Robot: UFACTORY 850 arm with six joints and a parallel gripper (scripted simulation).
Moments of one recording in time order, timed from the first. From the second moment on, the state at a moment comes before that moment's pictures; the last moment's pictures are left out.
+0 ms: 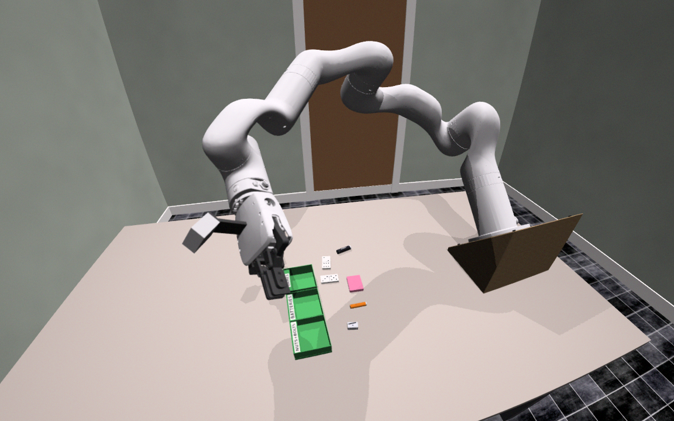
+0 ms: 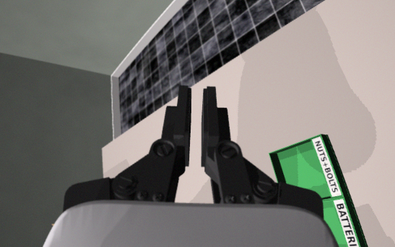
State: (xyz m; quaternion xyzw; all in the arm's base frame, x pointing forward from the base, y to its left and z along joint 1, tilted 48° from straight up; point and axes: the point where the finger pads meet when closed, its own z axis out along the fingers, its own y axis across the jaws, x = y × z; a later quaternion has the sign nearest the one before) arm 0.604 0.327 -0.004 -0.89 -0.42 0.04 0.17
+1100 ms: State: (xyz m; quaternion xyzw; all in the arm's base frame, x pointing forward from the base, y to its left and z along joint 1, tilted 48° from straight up) arm 0.499 0.244 0.024 -0.95 -0.25 0.18 -0.08
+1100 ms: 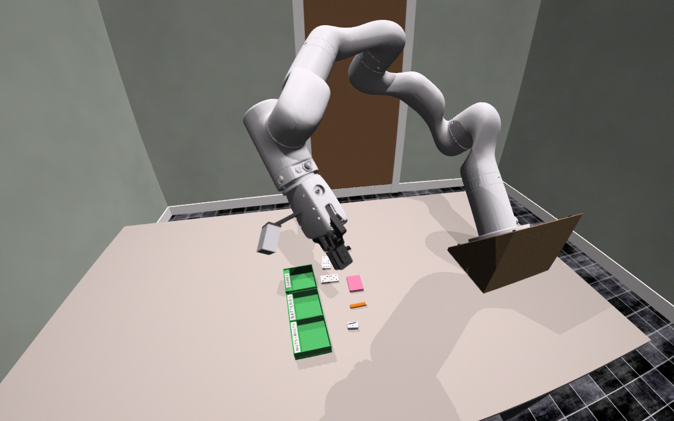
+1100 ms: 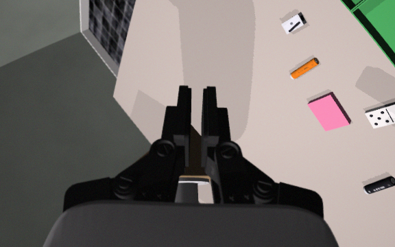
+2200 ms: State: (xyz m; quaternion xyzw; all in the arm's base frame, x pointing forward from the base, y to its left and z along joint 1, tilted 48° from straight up) arm 0.480 0.155 0.105 -0.92 -0.06 -0.01 -0.38
